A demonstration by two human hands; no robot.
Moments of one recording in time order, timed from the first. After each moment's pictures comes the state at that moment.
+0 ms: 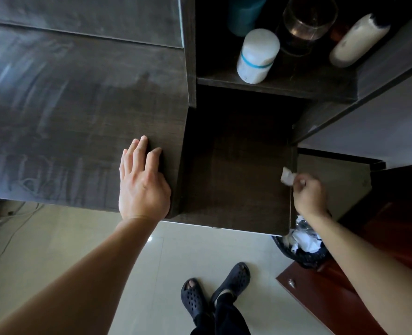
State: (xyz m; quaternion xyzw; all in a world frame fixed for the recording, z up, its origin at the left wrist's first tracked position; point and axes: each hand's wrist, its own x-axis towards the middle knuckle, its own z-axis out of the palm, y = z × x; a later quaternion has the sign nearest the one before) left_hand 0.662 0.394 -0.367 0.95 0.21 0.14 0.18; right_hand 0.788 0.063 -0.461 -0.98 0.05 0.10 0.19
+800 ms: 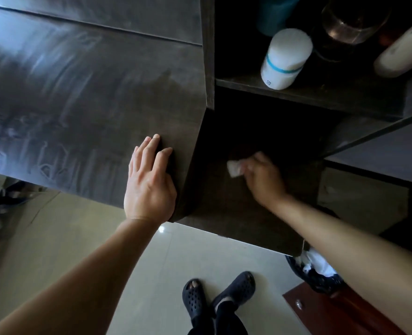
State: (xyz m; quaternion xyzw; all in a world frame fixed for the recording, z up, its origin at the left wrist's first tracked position) left_hand 0.663 0.392 -0.365 0.95 0.24 0.13 0.16; right_hand 0.814 0.192 -0.476 -0.92 -0.30 0.10 0.23
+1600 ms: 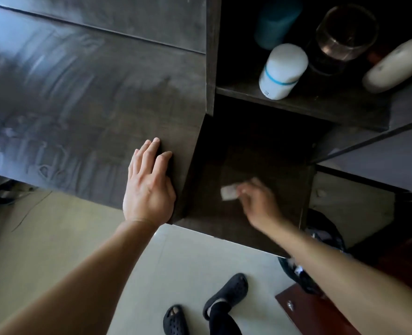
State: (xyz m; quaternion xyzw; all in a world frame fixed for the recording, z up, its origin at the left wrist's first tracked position) left_hand 0.664 0.393 -0.364 0.95 0.23 0.13 0.16; right_hand 0.769 0.175 -0.461 -0.90 -0.27 0.20 0.28
